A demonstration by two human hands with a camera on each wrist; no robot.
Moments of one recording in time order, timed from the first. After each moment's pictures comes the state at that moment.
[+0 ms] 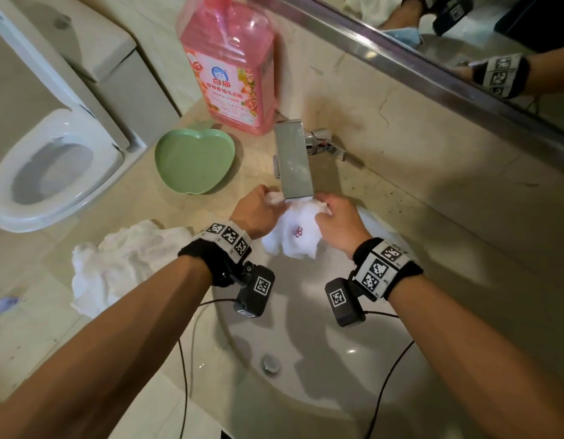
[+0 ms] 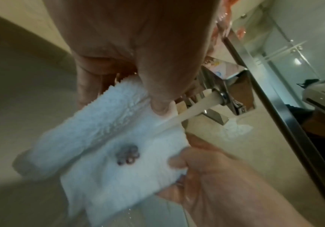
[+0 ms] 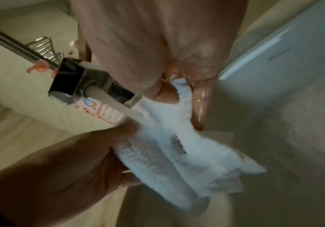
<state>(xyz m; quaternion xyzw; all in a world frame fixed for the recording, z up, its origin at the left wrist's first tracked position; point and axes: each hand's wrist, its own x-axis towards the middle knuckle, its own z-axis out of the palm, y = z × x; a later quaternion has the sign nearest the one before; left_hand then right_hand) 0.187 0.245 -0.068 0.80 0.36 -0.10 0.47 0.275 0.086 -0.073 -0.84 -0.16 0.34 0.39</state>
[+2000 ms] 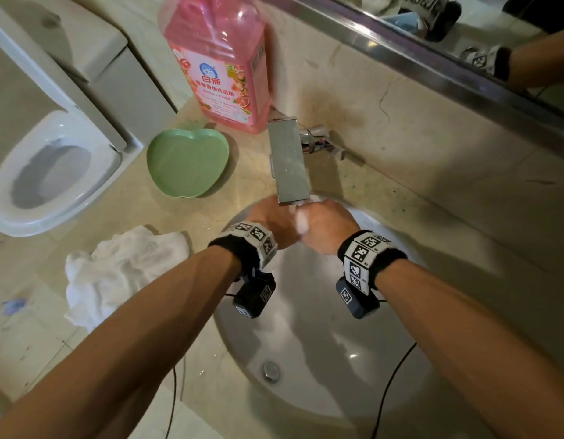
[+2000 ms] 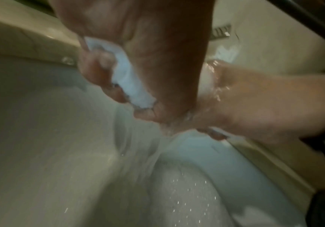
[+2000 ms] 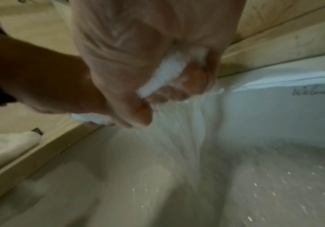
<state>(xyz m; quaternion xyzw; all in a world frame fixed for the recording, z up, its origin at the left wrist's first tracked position) 0.213 0.222 -0.097 0.96 0.09 -0.21 0.16 0.283 0.102 -0.088 -0.86 -0.42 0.27 0.08</state>
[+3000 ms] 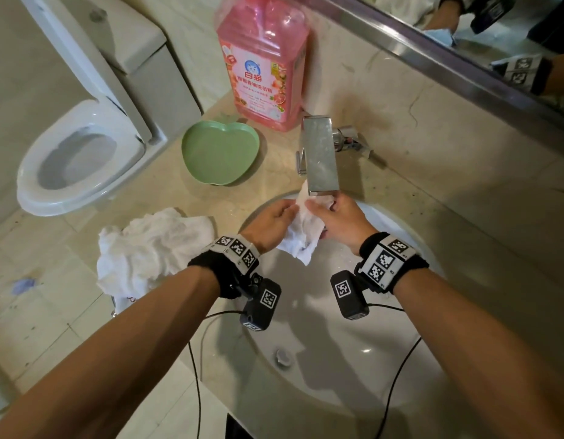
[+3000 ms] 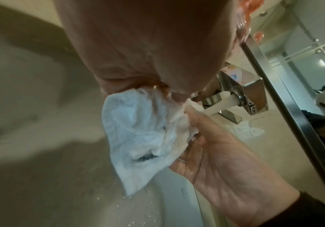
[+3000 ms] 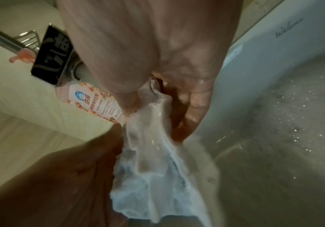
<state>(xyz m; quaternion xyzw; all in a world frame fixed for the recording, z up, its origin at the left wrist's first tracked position) 0.146 0.239 -0.086 0.75 0.29 -0.07 0.59 0.263 0.108 -0.087 -0.74 -0.13 0.43 0.50</state>
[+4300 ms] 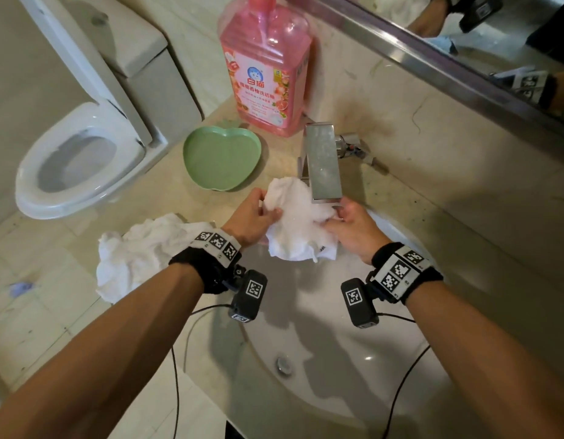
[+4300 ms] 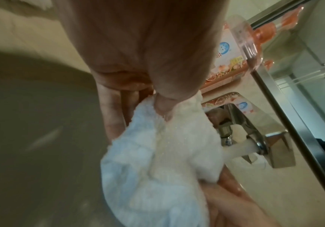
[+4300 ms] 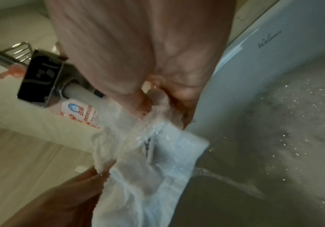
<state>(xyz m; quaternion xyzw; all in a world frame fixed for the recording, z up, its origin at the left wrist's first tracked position) 0.139 0.274 -0.081 0.66 0.36 -0.05 0.65 0.271 0.094 -0.091 -0.73 -0.16 0.43 0.51</state>
